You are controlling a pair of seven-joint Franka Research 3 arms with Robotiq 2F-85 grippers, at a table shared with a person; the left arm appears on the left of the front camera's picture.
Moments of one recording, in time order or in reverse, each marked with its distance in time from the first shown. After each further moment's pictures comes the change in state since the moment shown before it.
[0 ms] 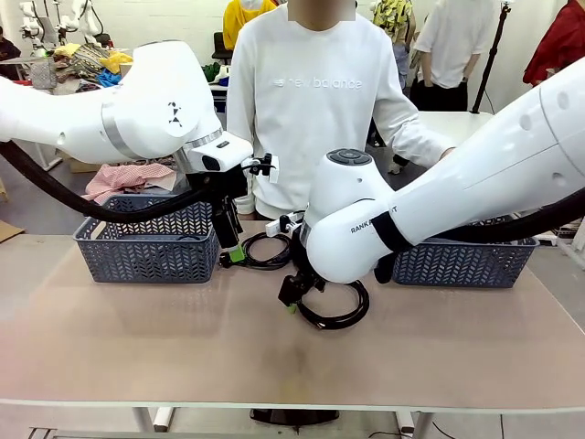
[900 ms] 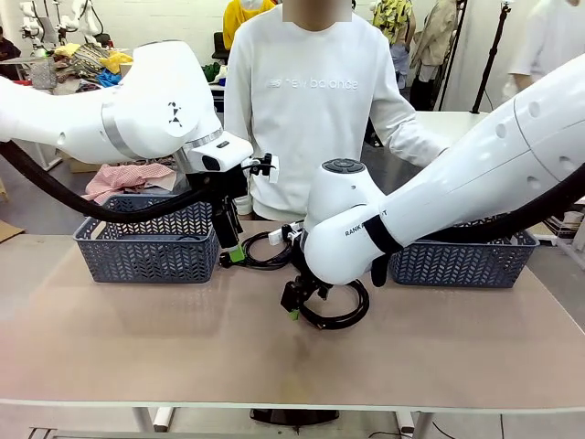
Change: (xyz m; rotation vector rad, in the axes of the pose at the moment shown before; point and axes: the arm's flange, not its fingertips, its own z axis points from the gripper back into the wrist) left arm 0.000 0.000 0.000 0.000 0.000 0.000; right arm 0.004 -0.012 -0.024 0.005 0.050 -0.035
